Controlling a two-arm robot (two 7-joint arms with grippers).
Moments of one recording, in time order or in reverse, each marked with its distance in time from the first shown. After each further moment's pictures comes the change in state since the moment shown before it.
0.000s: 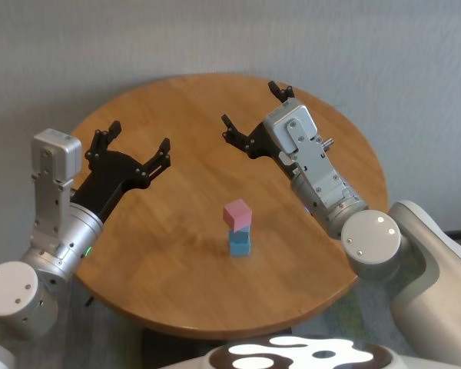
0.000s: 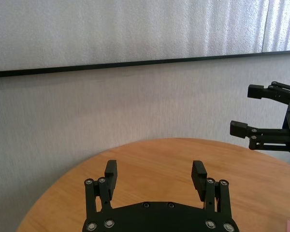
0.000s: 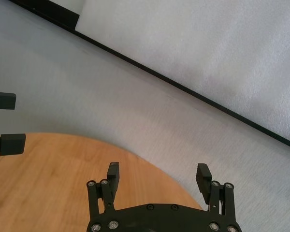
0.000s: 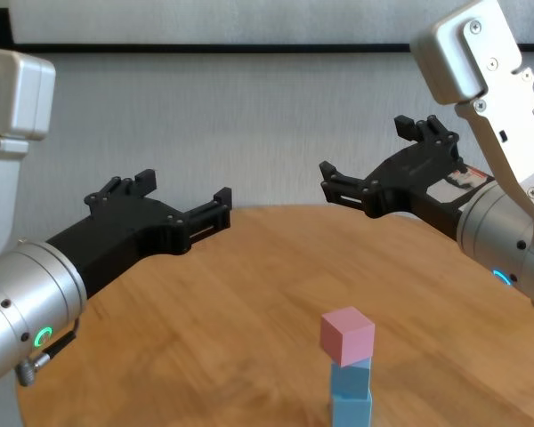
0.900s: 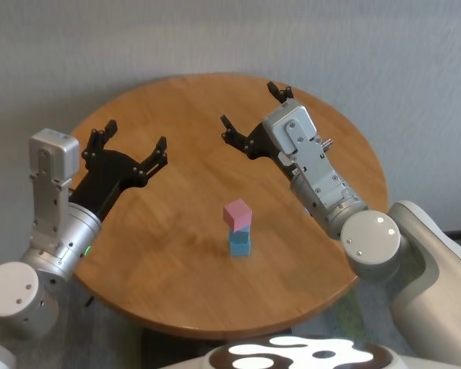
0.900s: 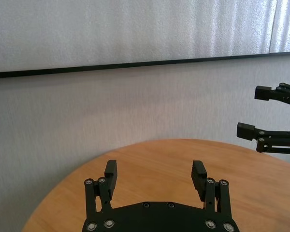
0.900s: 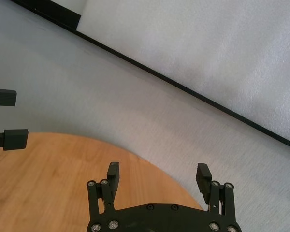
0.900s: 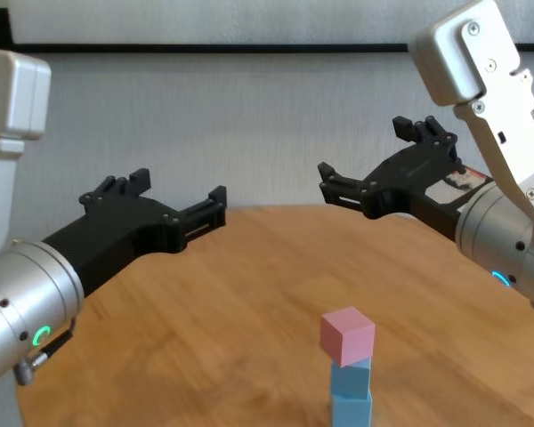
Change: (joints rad) left arm 0.006 0.004 -0.001 -0.002 -0.015 -0.002 -0.007; right arm 0.000 -0.001 -0.002 0.001 0.004 0.000 -0.004
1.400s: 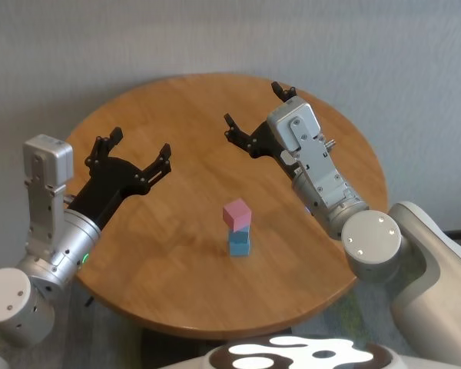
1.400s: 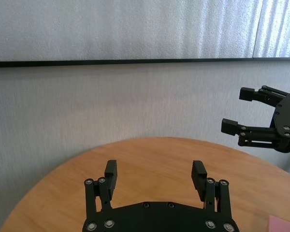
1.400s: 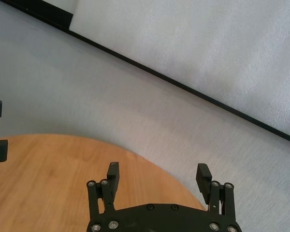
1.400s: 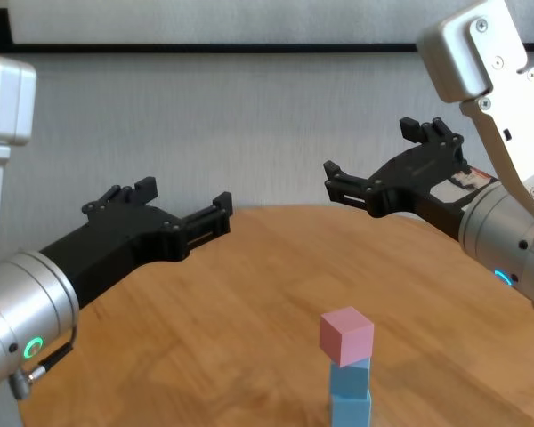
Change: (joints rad) left arm 0.006 0.020 0.014 -0.014 -0.050 0.006 -0.029; right arm 0.002 0.010 -0.011 -0.006 0.023 0.007 -0.013
